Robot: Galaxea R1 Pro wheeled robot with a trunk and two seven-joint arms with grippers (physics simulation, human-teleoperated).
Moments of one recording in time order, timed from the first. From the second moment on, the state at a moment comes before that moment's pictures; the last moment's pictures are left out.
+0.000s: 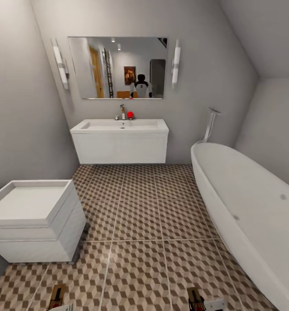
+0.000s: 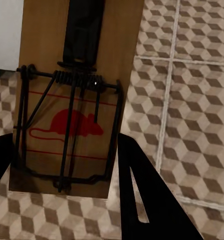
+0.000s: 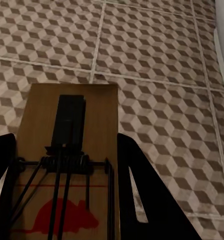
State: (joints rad) left arm -0.33 0.11 -0.88 -0.05 1.03 -0.68 0.12; right arm -0.30 0.01 -0.18 -0.14 0.36 -0.67 -0.09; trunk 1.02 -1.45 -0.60
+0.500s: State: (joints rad) left arm -0.33 0.11 -0.88 -0.05 1.03 -0.68 0.12; right arm -0.30 0.01 -0.18 -0.14 0.36 -0.67 -0.09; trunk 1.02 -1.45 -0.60
